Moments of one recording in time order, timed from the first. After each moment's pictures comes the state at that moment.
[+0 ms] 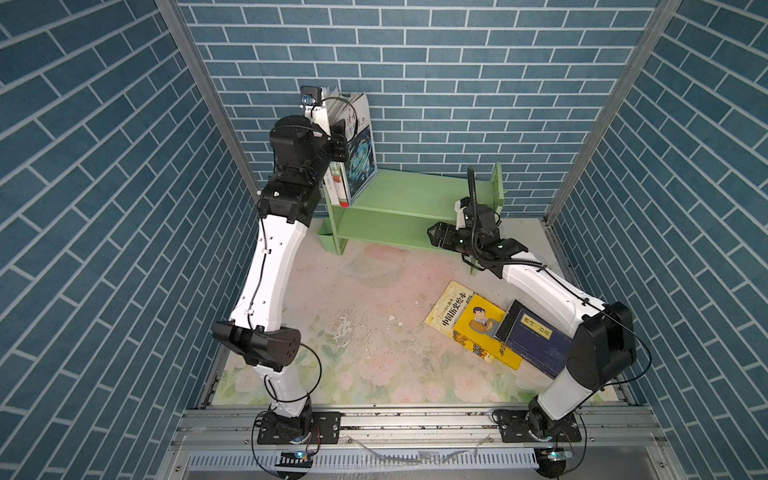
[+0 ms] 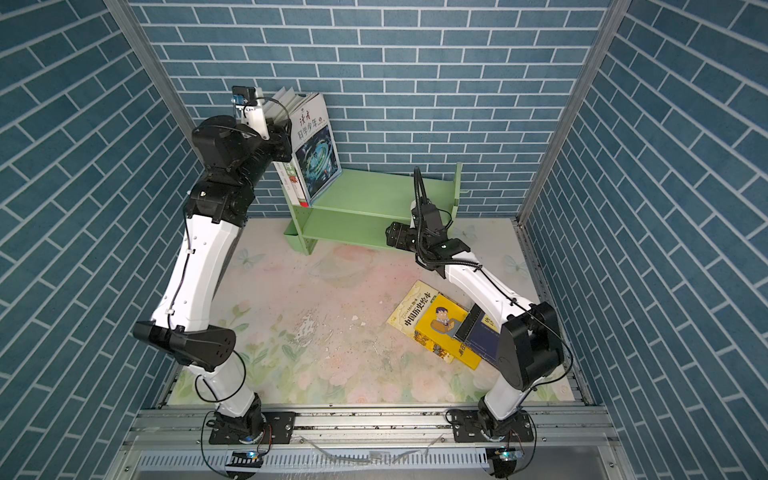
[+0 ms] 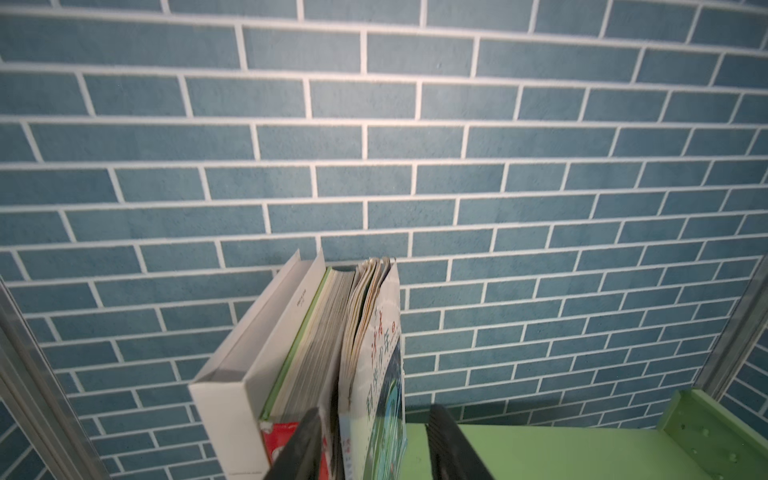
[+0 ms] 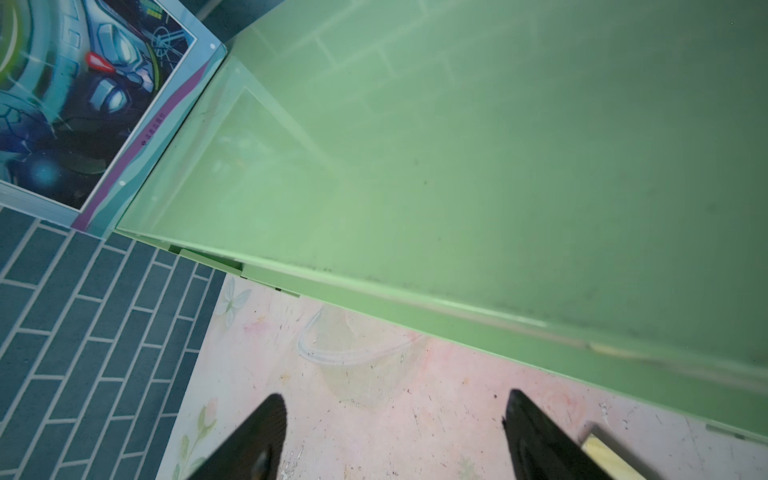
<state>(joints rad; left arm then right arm) -0.25 1.74 2.27 -0.39 -0.05 -0.02 0.54 1.66 1.43 -0.31 -0.07 0.57</state>
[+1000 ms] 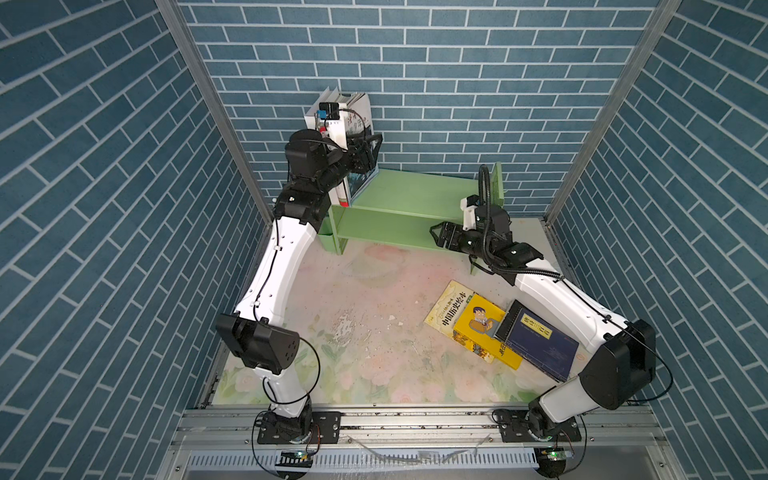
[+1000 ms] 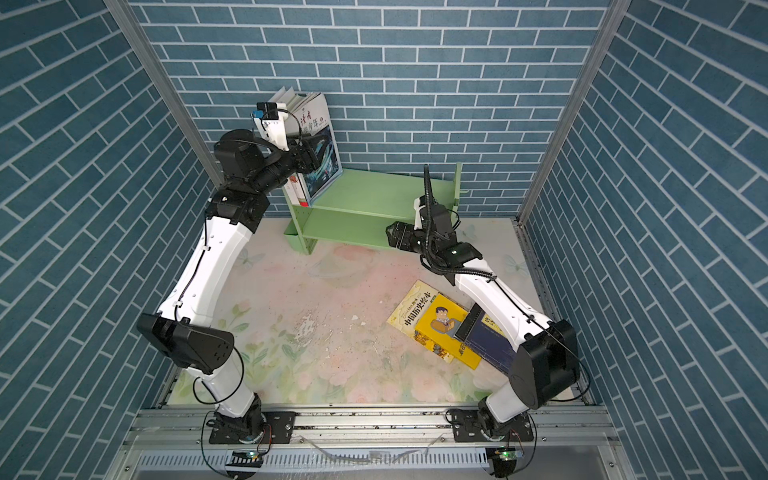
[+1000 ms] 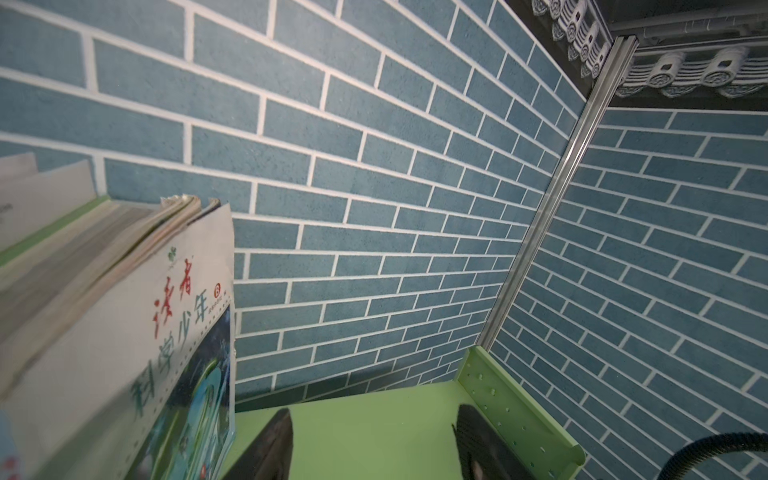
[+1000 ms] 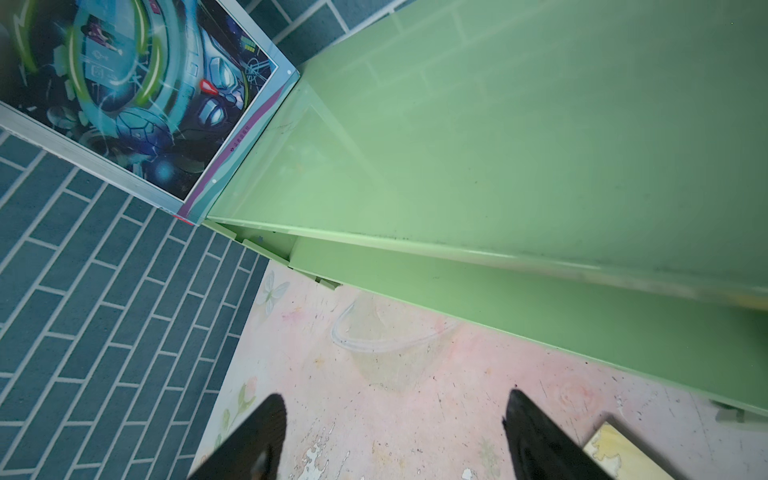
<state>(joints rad) -0.27 1.79 2.10 -0.21 0.34 -0.31 0.54 1.53 1.39 -0.31 -0.13 0.57</state>
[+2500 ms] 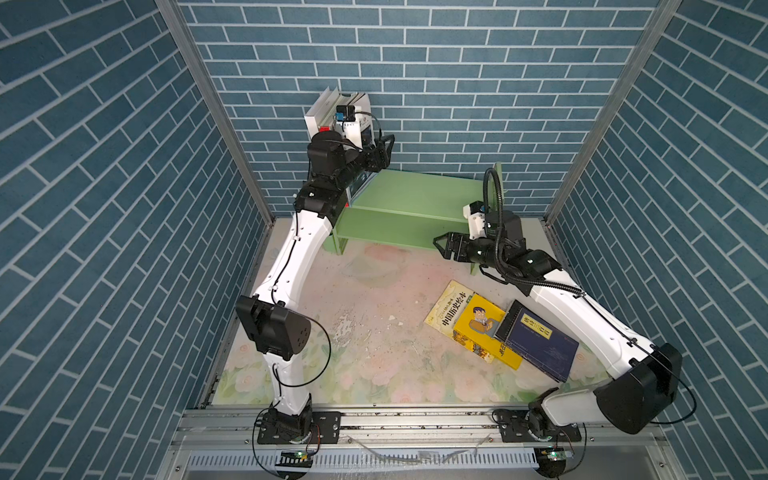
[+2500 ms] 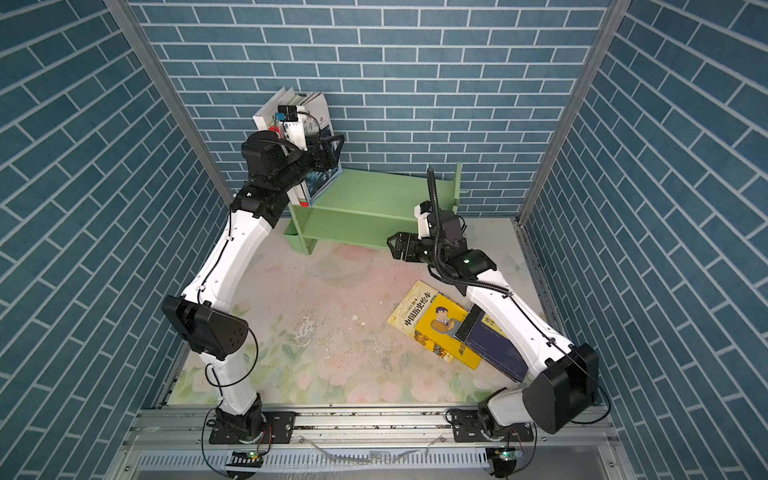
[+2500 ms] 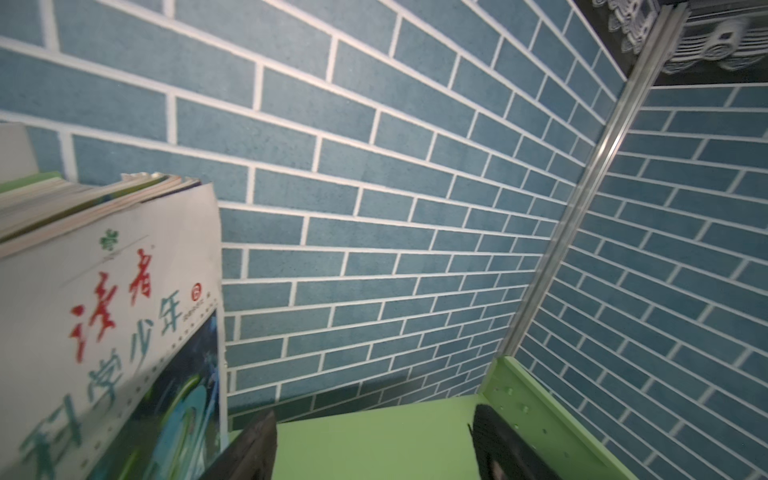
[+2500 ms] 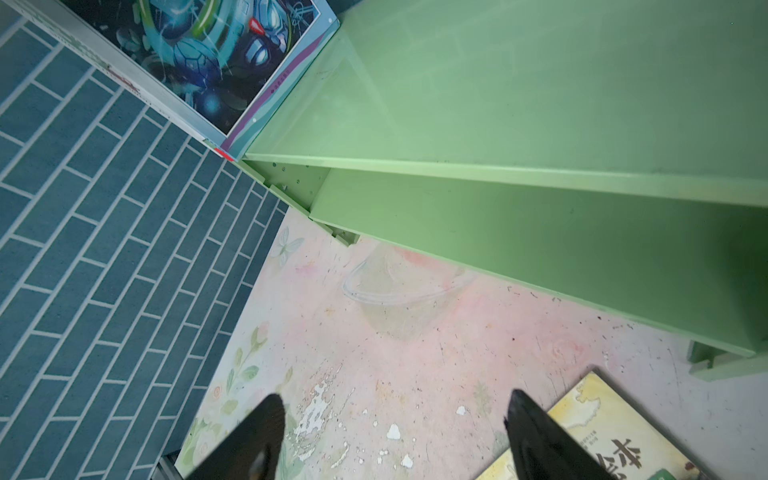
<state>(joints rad) -0.32 1.87 2.16 -0.18 0.28 -0.27 0.57 1.38 1.33 -0.45 -0.20 0.49</state>
